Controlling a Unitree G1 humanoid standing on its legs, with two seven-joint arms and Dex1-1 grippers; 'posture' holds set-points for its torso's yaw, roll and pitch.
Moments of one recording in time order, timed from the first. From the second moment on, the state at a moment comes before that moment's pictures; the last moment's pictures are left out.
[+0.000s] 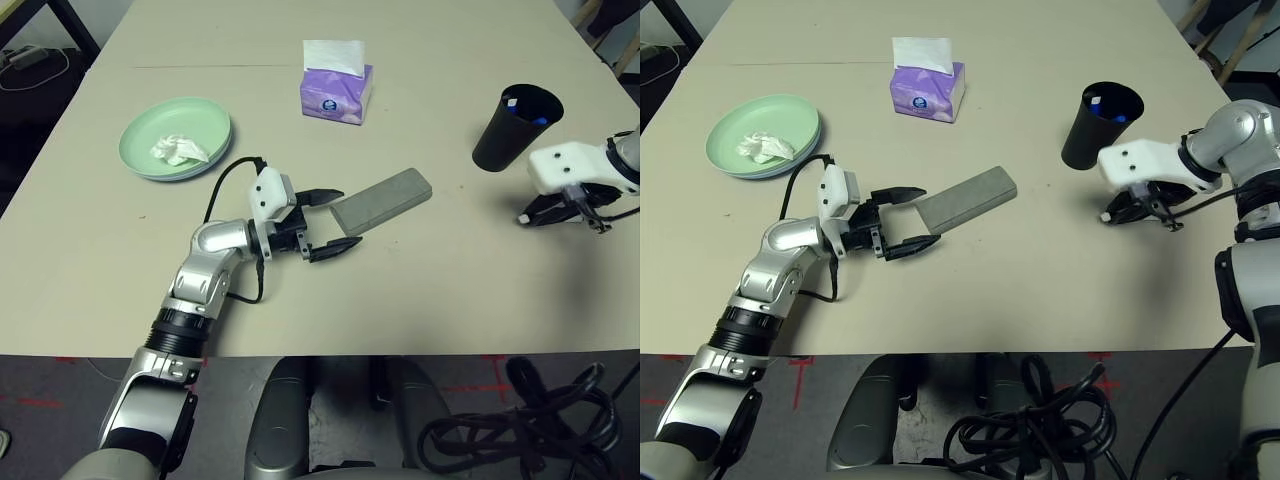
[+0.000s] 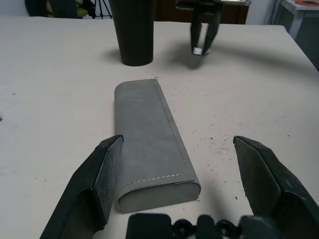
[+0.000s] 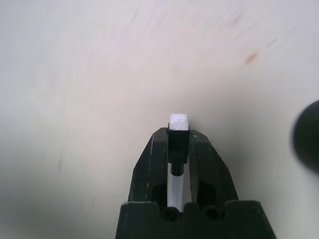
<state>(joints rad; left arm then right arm) -0.56 0.39 -0.13 0.21 -0.29 0.03 -1.08 -1.18 -0.87 0.36 1.15 -0.02 -0.34 1.61</state>
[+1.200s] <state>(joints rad) -0.64 0.37 -0.13 0.35 -0.27 -0.02 -1.13 -0.74 -0.52 -0.26 0.25 0.44 0.17 0.60</state>
